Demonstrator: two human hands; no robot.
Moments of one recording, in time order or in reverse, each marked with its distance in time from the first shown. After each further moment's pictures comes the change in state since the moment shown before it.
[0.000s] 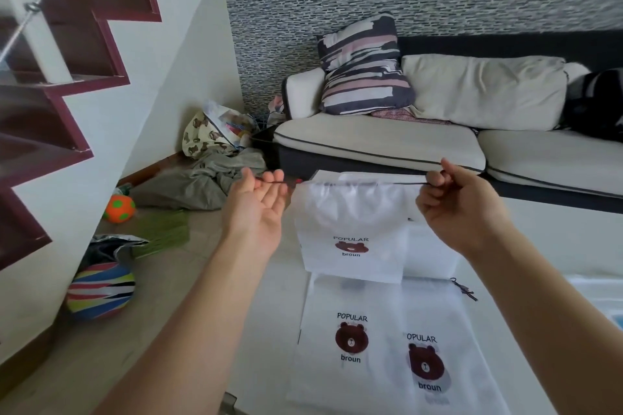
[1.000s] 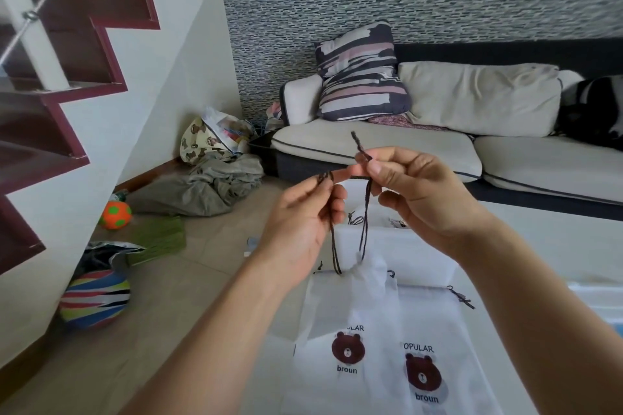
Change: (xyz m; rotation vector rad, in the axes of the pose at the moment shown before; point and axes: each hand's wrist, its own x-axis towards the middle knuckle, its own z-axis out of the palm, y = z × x) left_hand -0.042 -0.037 0.027 0.323 -0.510 0.035; right_hand -0.036 0.009 0.053 -0.740 -0.494 -0.220
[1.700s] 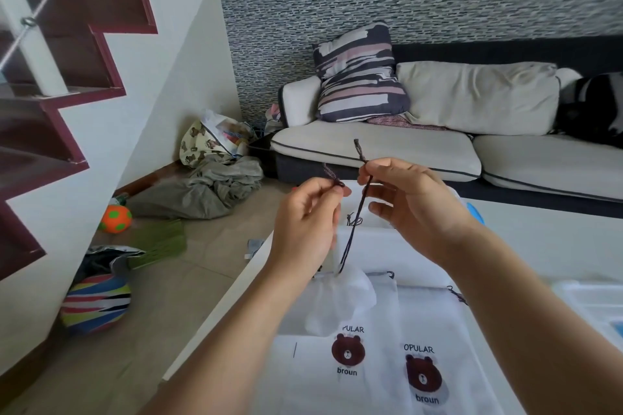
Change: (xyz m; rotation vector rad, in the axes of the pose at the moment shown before) left_hand -0.006 -0.007 0.003 0.547 0.079 0.212; right_hand -0.001 0.006 0.002 0.096 0.103 0.141
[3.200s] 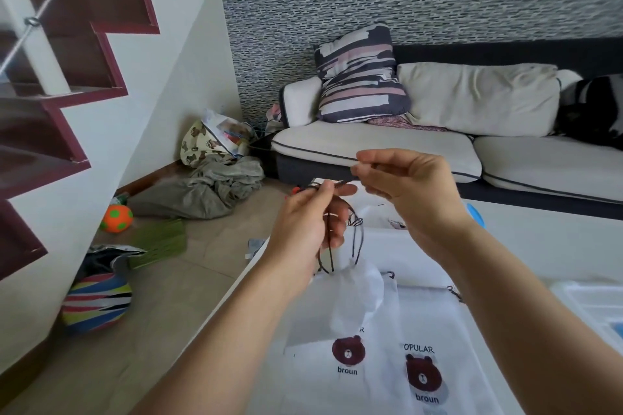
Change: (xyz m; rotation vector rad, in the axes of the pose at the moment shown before) left_hand 0.001 0.006 -0.002 -0.305 -0.058 -0.269; right_hand -0.001 -0.005 0.014 -0.156 0.227 -0.198
